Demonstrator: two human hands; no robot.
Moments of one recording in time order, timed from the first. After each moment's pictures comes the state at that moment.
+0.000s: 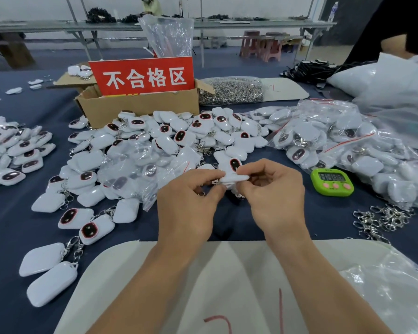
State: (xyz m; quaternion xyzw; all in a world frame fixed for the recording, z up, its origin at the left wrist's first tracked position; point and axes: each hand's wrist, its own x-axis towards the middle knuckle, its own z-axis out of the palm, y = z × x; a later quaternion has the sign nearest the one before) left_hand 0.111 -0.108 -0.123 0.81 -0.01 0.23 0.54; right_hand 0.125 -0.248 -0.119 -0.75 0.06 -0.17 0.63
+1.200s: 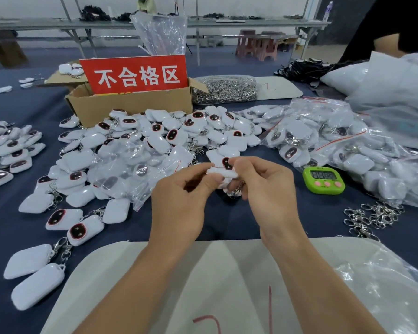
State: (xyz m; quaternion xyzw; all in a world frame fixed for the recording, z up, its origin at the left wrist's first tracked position) left_hand 0.114 -0.109 -0.123 0.77 -0.02 0.18 0.60; right_hand 0.127 -0.251 -0.113 -0.69 0.04 -0.12 0.71
